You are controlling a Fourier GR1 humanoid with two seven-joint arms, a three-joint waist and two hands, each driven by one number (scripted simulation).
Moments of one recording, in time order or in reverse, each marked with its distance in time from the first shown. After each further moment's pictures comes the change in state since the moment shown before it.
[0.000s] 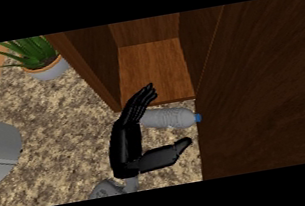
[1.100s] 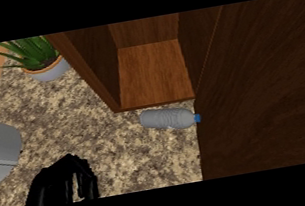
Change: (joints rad) left arm 0.377 0.408 0.122 -0.357 0.124 -0.273 -0.040; right arm 0.083 -0.041 0.146 -0.015 0.014 0.310 0.030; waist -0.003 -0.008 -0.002
